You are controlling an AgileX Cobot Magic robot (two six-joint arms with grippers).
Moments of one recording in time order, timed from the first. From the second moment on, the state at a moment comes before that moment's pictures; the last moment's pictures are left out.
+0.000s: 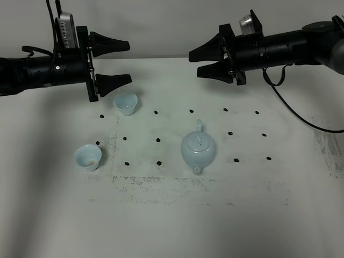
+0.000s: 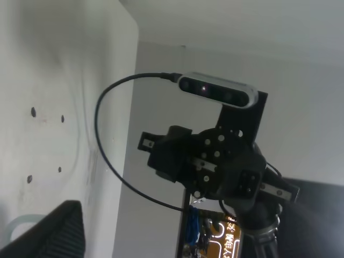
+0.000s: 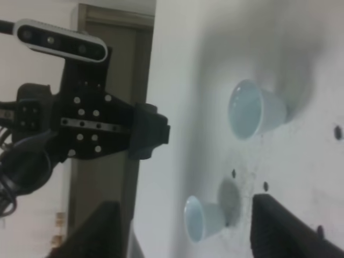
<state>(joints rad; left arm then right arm) 0.05 2.35 -1.61 -1.62 1.19 0.59 0.01 2.36 -1.86 1.37 1.21 -0.58</state>
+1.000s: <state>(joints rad) 0.28 1.51 -1.61 -0.82 1.19 0.36 -0.14 1.91 -1.86 0.86 1.21 -0.56</state>
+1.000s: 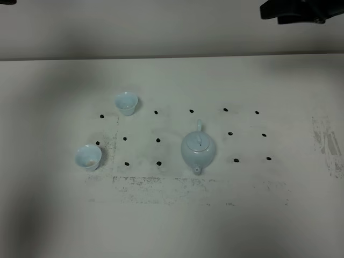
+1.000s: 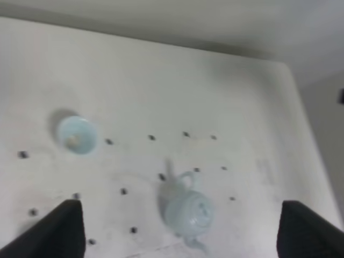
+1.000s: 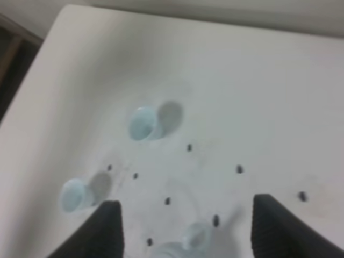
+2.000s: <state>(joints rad) 0.01 0.40 -0.83 -0.19 1.14 0.16 -0.17 1.80 -1.86 0.80 1.19 -0.55</state>
